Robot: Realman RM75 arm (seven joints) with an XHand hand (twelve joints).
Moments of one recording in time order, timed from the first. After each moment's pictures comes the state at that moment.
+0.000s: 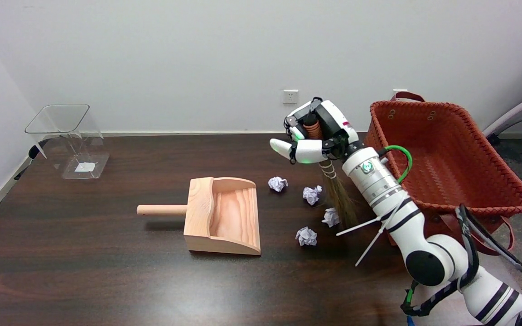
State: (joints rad) arm -0.08 -1.06 1.31 -1.67 0.85 -0.40 -2.33
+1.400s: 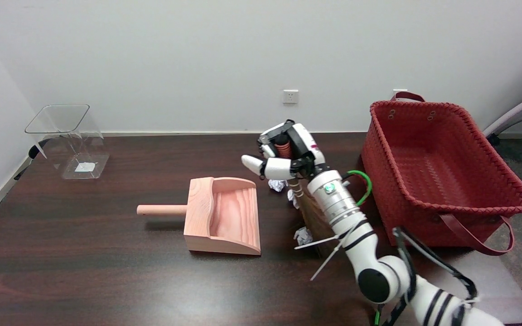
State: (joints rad) arm 0.07 -1.21 1.06 -1.38 0.90 -0.64 -2.33
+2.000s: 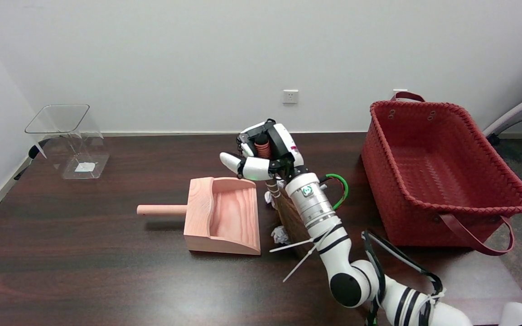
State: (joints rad) arm 0.17 -1.30 0.92 -1.25 0.95 -0.77 -2.33
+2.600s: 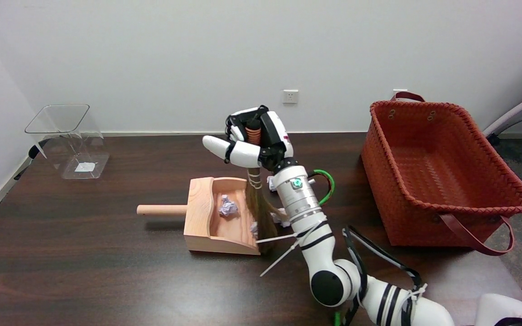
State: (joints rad) arm 0.23 -1.36 0.84 -1.25 1.05 -0.86 -2.29
